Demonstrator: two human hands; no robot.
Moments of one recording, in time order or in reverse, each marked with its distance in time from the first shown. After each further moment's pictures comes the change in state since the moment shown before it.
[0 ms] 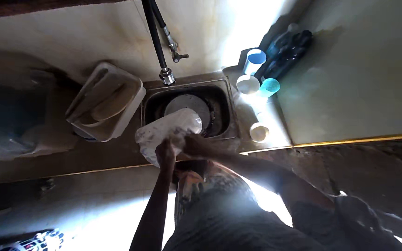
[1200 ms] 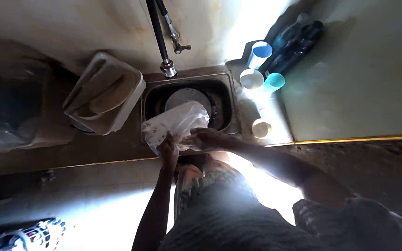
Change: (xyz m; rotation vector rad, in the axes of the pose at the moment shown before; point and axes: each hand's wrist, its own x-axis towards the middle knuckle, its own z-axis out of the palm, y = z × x) left_hand -0.004 -0.024 0.020 0.025 0.171 0.257; right_hand -0.011 0.026 -0.019 -0.205 -0.159 -0.245
